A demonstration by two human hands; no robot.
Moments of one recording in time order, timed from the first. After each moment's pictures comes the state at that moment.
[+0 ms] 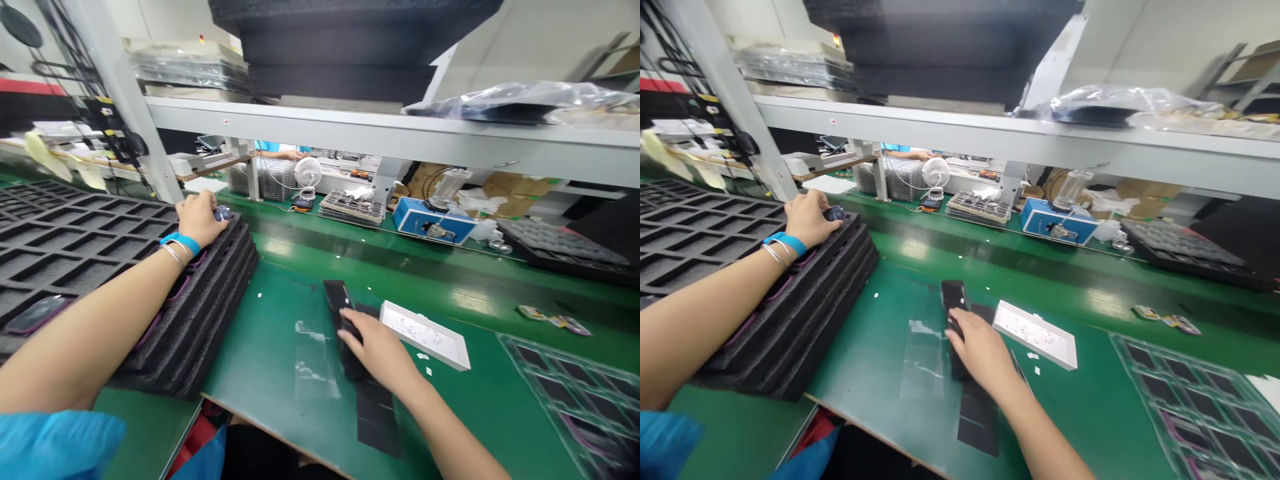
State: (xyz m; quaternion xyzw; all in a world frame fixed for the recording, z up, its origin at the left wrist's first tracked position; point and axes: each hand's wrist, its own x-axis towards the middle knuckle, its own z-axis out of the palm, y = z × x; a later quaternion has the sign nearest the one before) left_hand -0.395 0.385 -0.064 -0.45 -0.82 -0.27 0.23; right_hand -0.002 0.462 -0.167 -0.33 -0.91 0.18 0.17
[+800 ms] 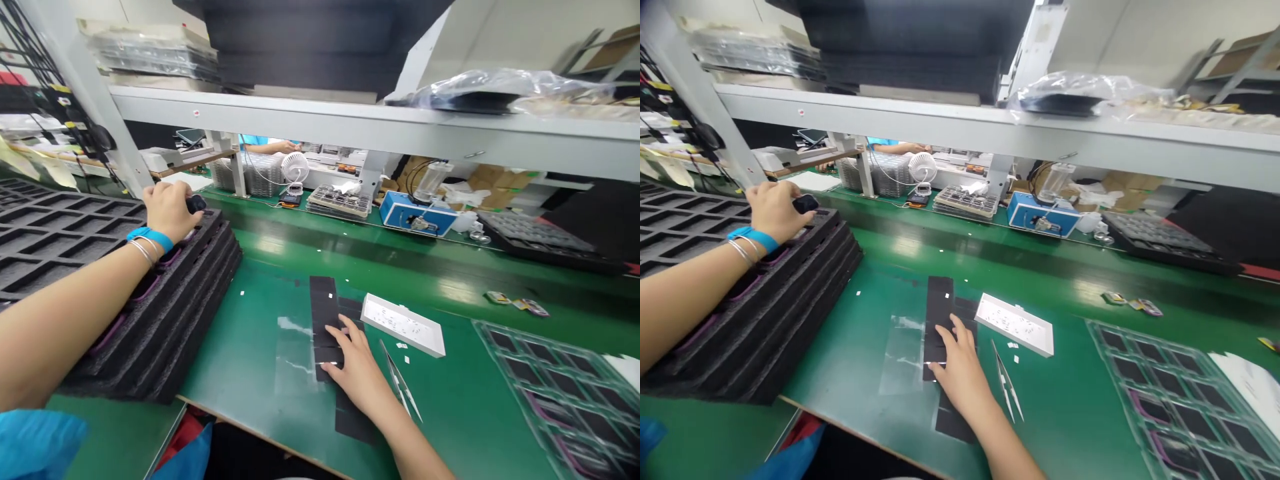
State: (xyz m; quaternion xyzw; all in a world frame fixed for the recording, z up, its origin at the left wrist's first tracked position) left_hand -0.390 0.384 -0.057 -0.47 -0.80 -0.28 0.26; right_hand 0.020 0.436 -0.206 -0.40 -0.86 0.28 0.14
